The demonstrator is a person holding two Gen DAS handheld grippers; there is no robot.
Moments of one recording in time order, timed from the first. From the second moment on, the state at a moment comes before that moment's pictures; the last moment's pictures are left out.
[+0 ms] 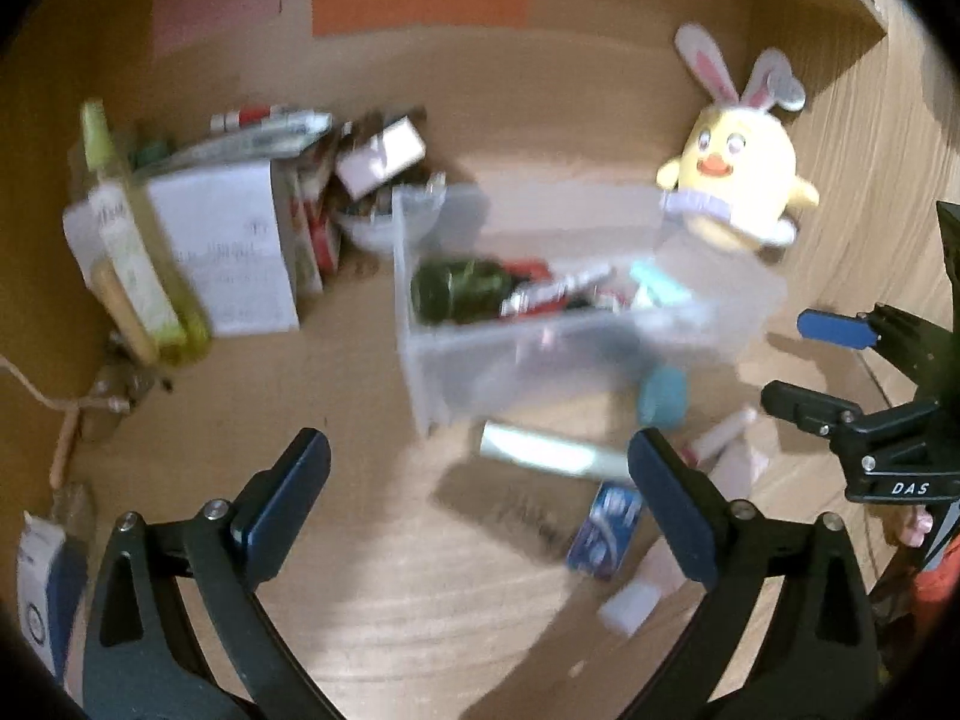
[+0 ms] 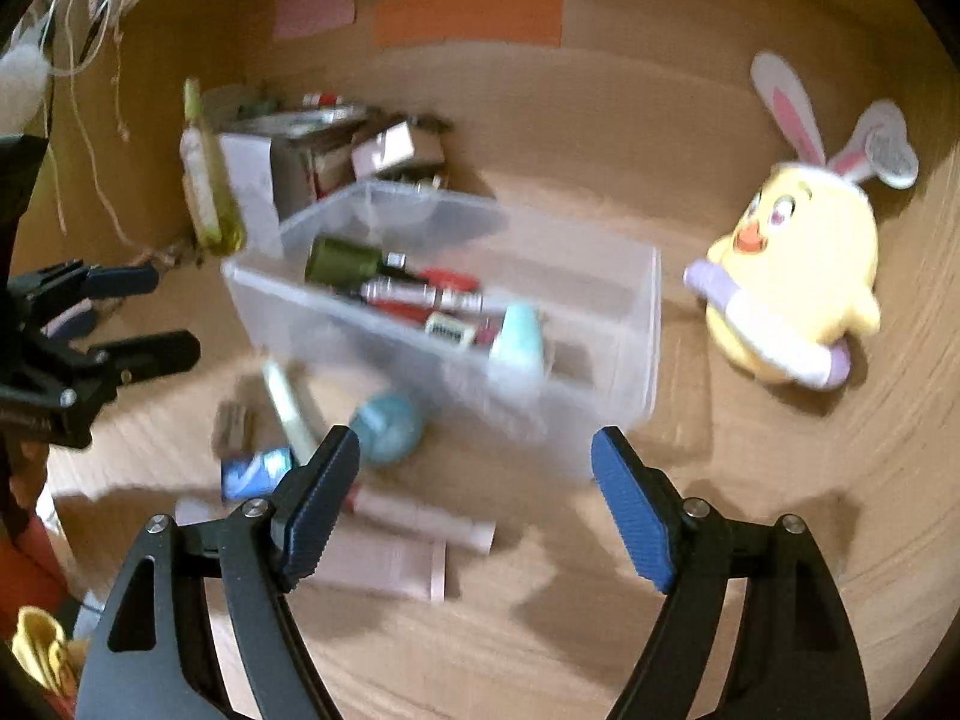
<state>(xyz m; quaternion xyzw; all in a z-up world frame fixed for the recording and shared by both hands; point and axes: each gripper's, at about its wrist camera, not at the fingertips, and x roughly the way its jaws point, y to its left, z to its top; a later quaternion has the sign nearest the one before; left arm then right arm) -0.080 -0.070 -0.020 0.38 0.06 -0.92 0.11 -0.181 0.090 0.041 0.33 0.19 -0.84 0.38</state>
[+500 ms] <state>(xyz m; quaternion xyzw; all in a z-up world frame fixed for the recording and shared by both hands) -0.084 -0.067 -0.074 0.46 0.04 -0.88 0.09 -0.188 0.052 -0.004 0.37 0.27 -0.79 0.41</state>
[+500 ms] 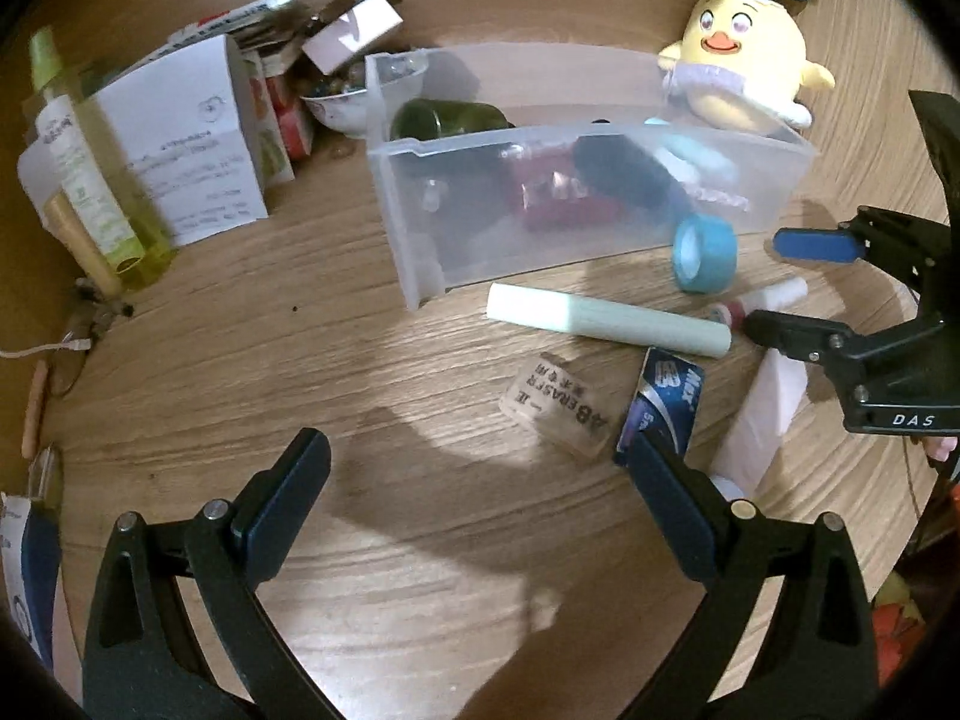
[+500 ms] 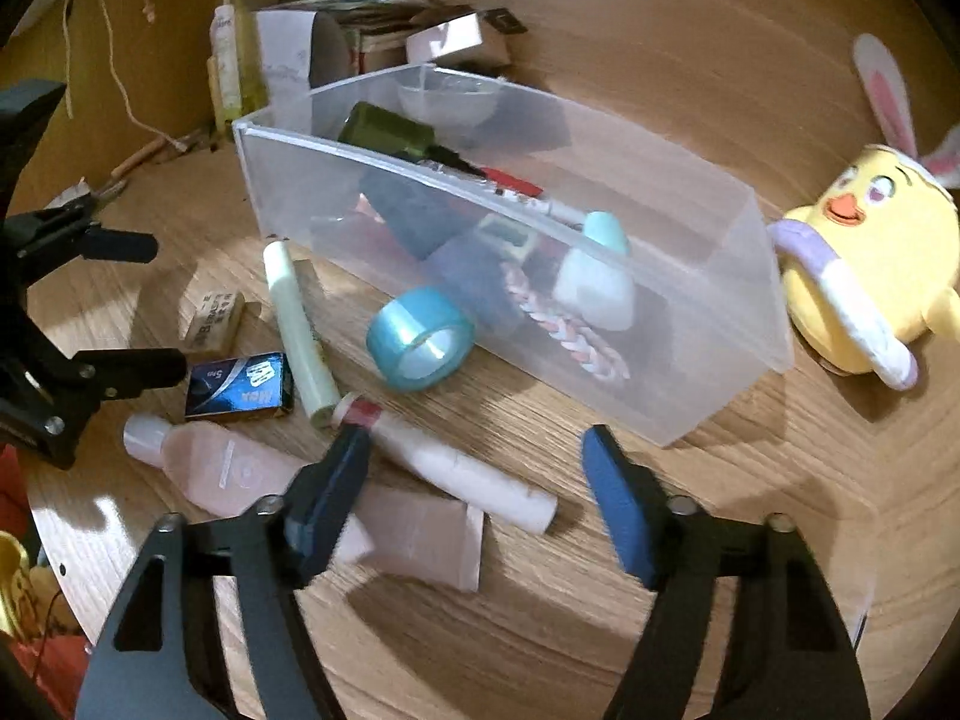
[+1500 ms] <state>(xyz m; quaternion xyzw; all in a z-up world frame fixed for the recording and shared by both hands) -0.092 -0.057 -0.071 0.45 0.03 -0.89 0.06 -0.183 0.117 0.001 0.39 0.16 -0.81 0.40</state>
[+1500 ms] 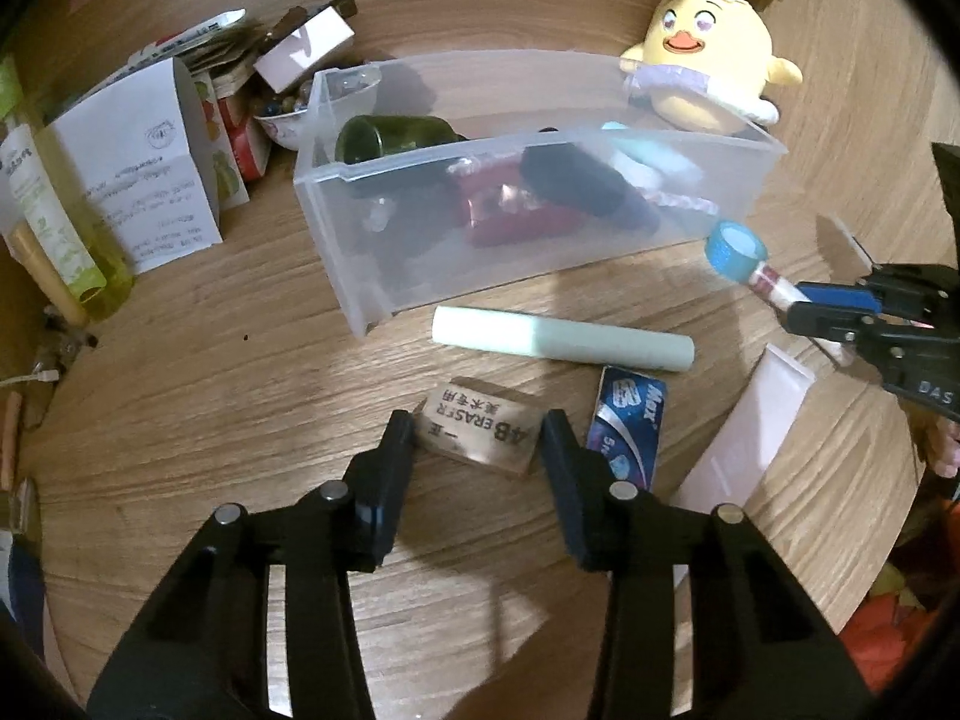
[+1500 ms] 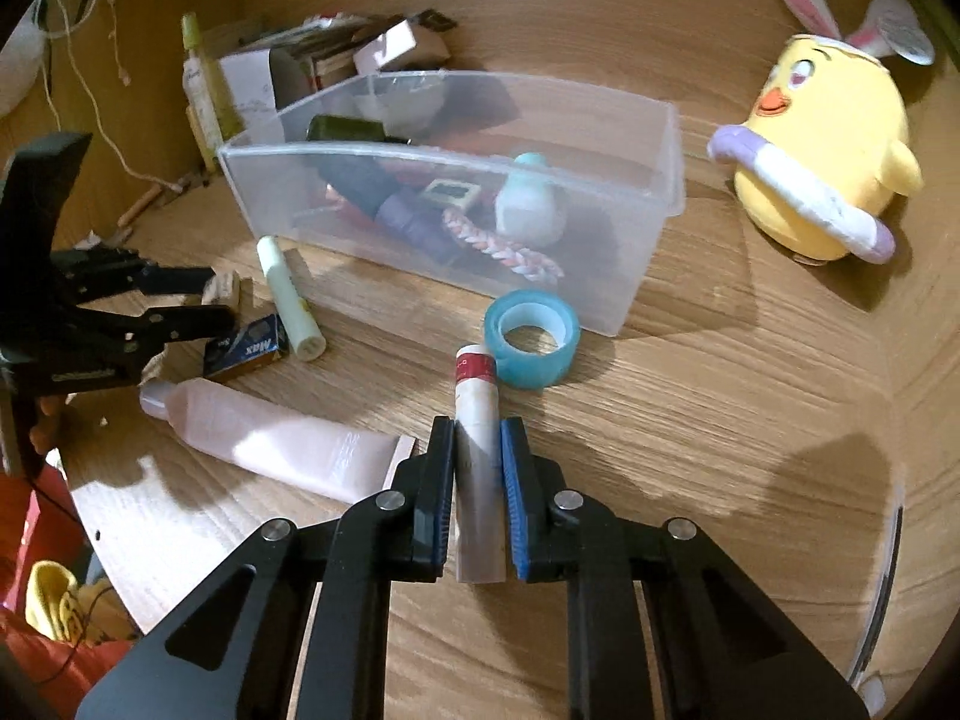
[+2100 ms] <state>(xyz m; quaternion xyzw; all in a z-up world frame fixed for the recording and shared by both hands) -0.089 -0.039 0.013 0.32 0.05 -0.94 0.08 -0.198 0.123 0.080 0.31 0.07 -0.86 0.41</state>
